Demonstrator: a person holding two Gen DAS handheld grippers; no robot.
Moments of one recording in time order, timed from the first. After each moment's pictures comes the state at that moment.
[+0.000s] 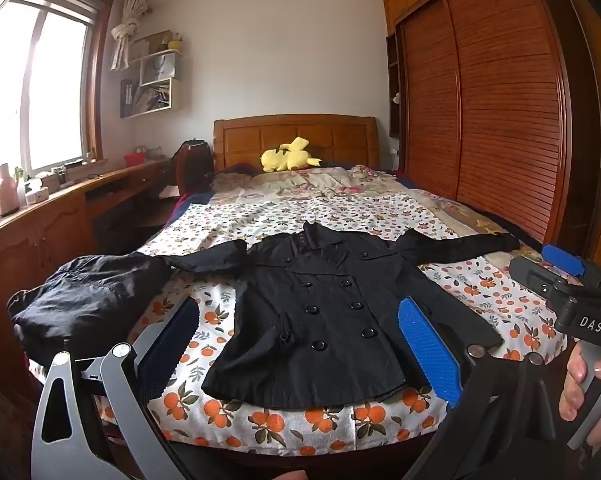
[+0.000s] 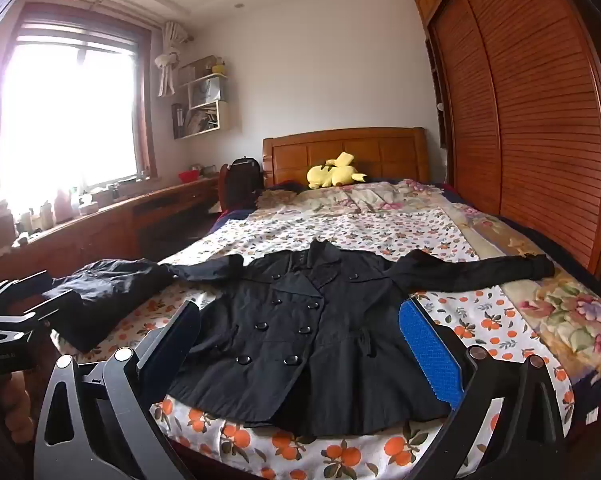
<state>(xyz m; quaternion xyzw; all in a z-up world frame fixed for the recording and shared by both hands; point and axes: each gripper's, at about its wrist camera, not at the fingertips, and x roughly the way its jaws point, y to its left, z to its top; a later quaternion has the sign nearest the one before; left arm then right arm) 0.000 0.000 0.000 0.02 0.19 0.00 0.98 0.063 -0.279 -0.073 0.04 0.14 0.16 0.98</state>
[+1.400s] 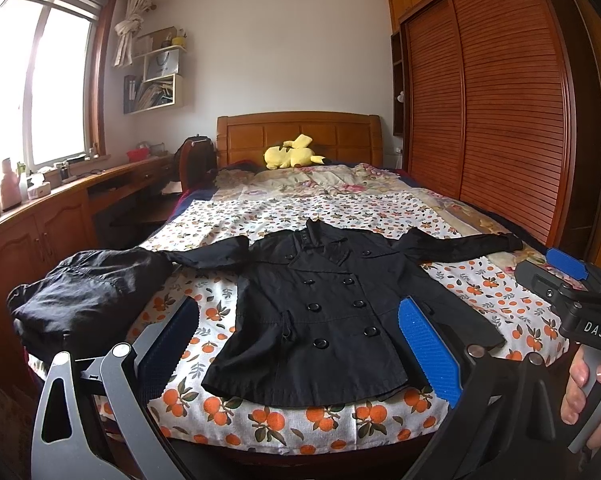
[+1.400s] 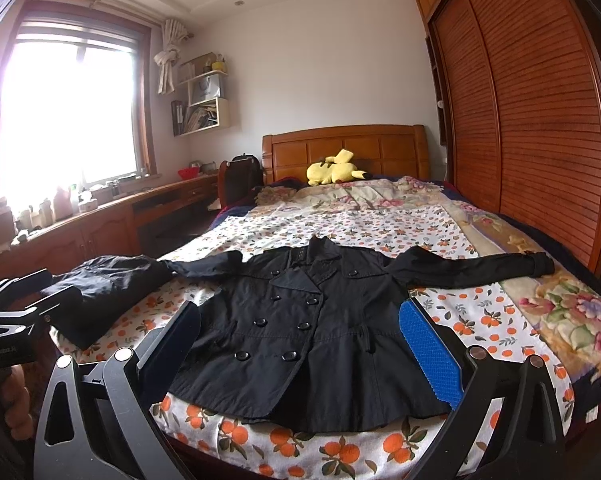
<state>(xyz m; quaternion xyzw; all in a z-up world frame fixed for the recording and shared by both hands) 0.001 0.003 -0.005 0.01 0.19 0.00 0.98 0.061 -0.278 -0.077 0.04 0.15 0.16 0.98</state>
